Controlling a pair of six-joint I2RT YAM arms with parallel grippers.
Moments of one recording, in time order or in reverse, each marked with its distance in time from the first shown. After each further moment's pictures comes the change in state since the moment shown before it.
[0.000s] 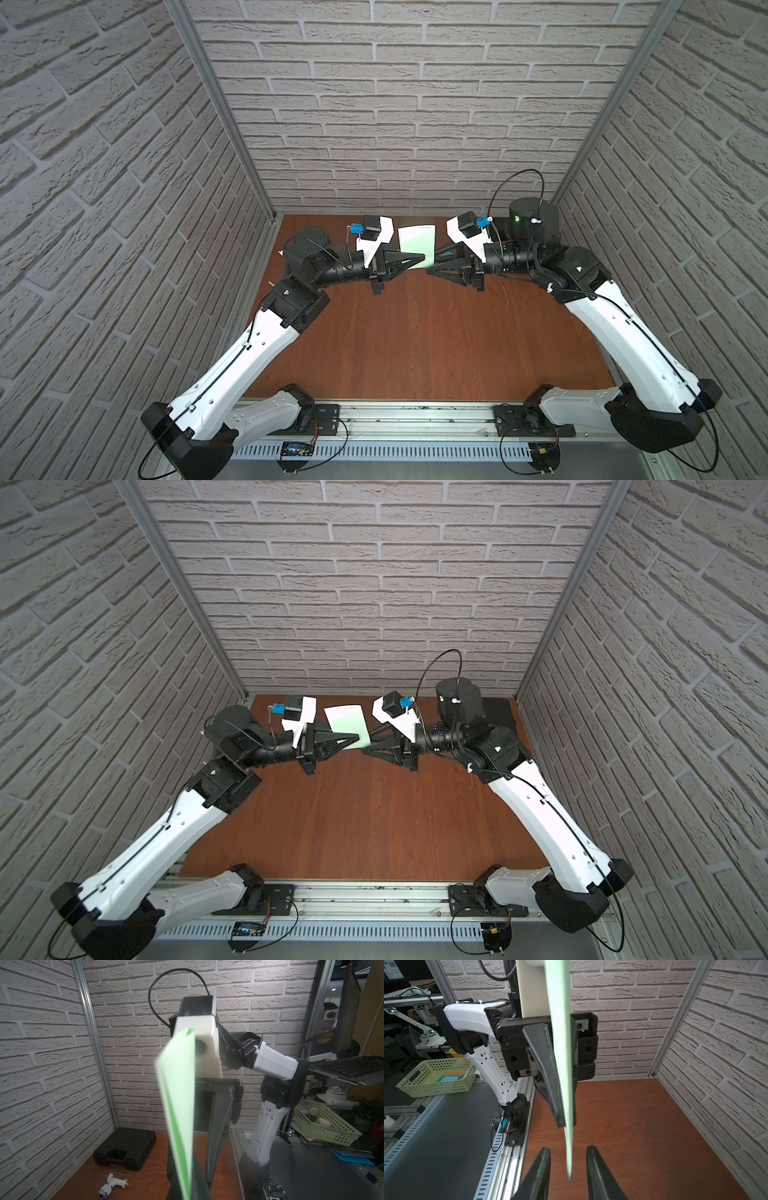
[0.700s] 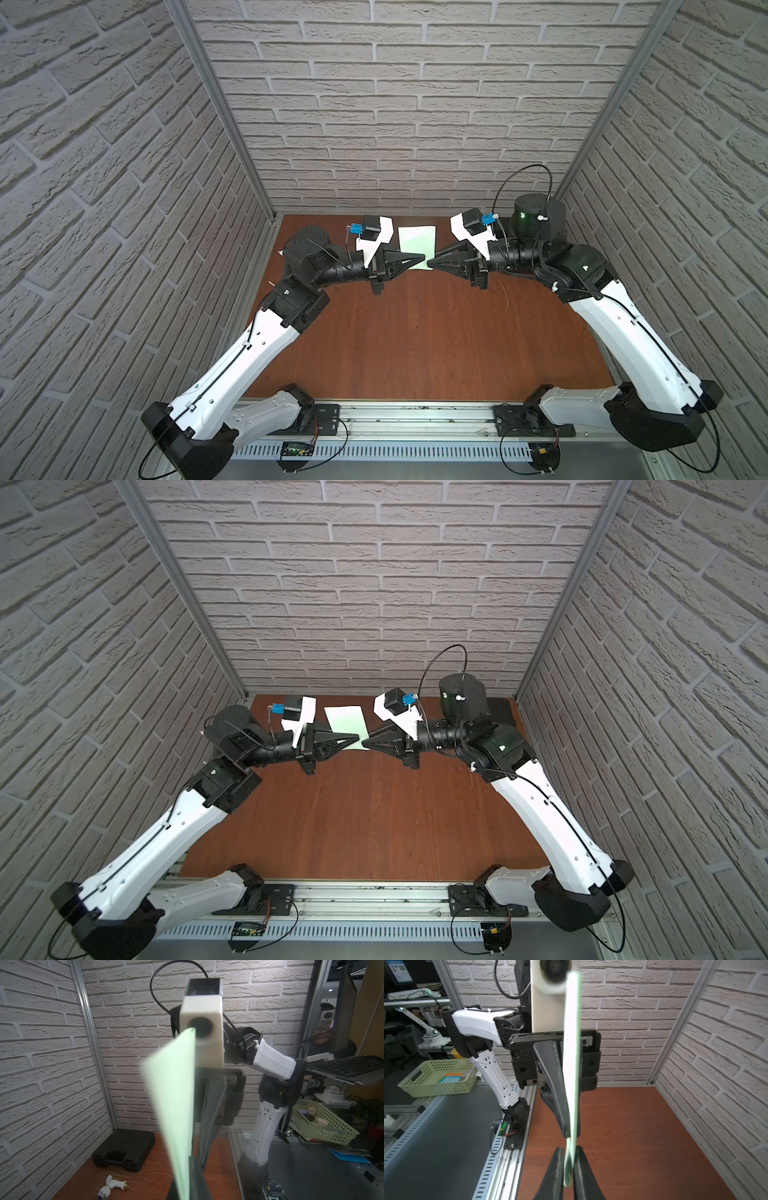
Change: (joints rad) left arm 0.000 0.001 0.000 0.009 0.009 -0.001; right arm 0.000 0.006 0.020 -0.001 -0.033 0.005
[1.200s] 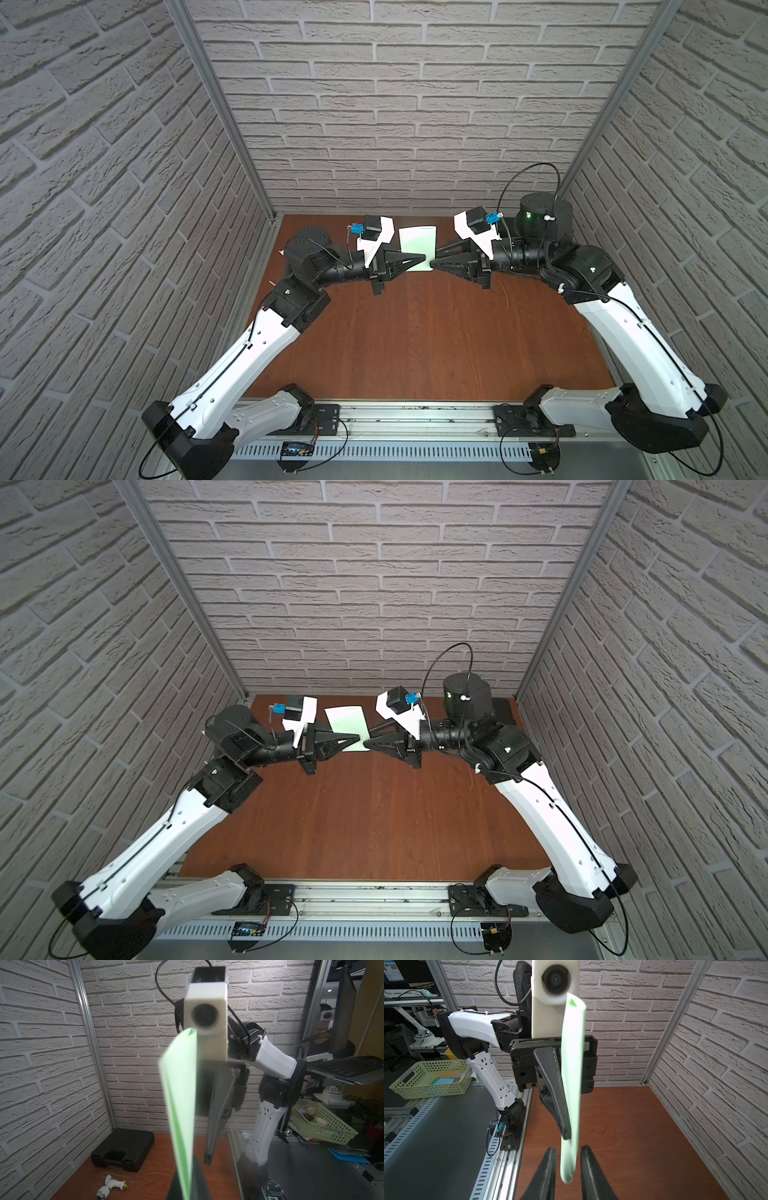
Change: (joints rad) left arm 0.000 0.005 0.000 0.001 0.003 -0.003; right arm 0.000 -0.008 0.029 -0.018 0.034 -0.009
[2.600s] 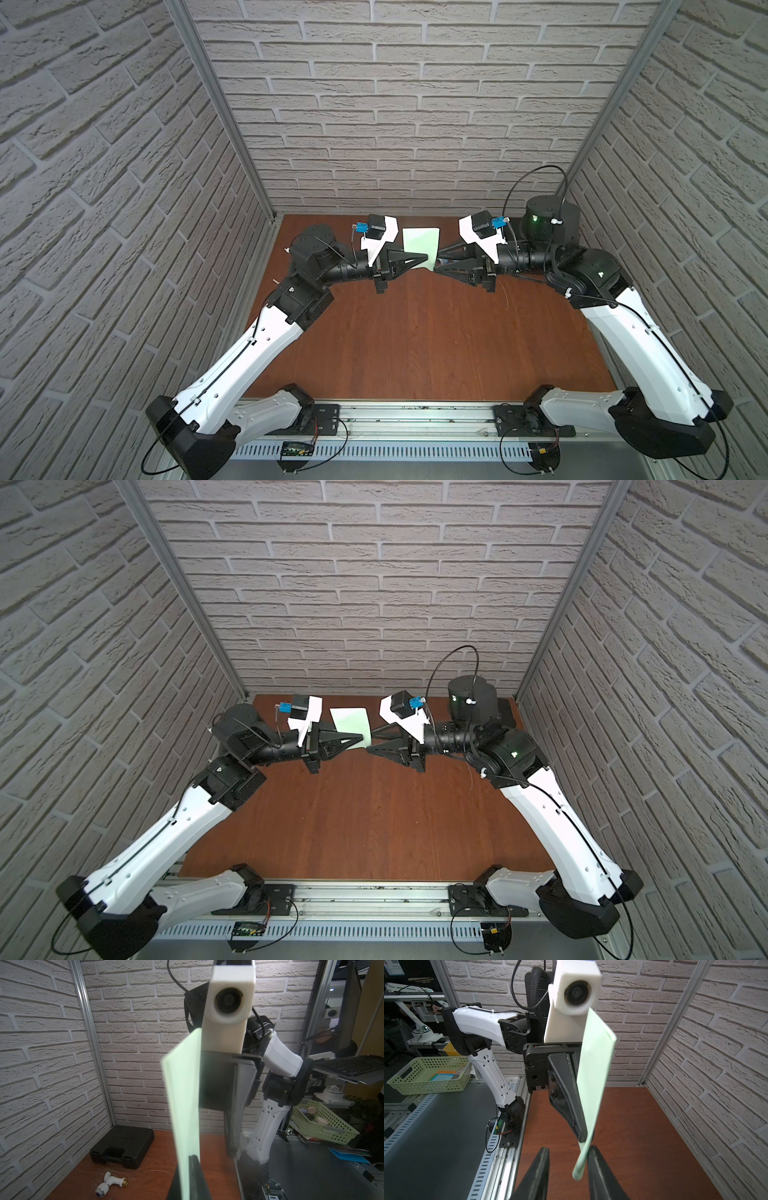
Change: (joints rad) left arm -0.005 0.019 0.000 -0.002 -0.008 0.005; right arm 0.000 -0.037 -0.003 -0.025 0.010 -0.031
